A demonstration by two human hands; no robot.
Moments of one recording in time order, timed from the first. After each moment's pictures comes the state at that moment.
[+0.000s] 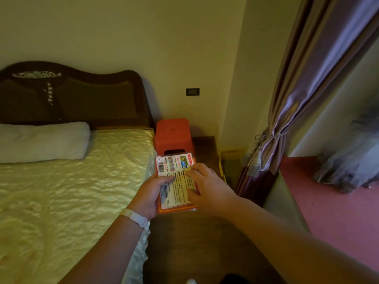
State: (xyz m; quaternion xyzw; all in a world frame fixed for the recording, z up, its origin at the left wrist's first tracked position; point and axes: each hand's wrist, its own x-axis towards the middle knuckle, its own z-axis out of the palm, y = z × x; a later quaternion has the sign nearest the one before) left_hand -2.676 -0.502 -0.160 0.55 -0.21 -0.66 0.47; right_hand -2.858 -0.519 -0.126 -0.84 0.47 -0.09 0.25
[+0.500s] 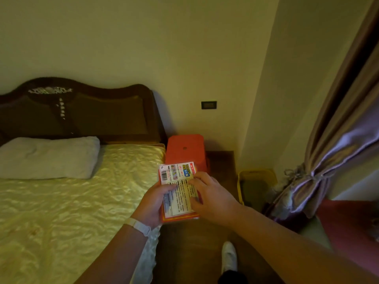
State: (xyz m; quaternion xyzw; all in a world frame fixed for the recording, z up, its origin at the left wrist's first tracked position) left_hand -2.662 -0.690 -0.176 0.58 -0.18 -0.63 0.50; right_hand -2.840 -0.730 -0.164 -0.86 0.41 -0.11 0.29
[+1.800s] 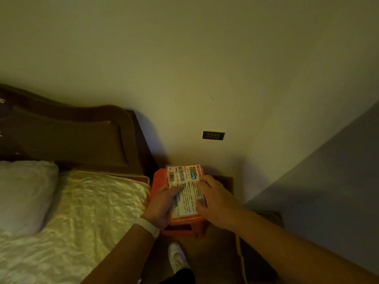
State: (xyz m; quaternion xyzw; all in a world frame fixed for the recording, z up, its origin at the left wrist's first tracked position) left_hand -2.559 -1.111 -0.236 0.53 -0.08 -0.68 0.50; right_hand -2.727 -1.151 -0.206 -0.84 0.45 -0.03 0.30
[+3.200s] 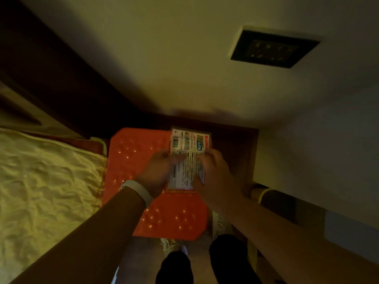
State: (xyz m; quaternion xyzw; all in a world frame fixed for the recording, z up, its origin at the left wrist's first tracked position) left_hand -2.513 -1.320 -0.613 0.67 -0.14 -0.66 0.31; right_hand -2.676 -1.335 -0.613 -0.75 0.52 -0.02 0.41
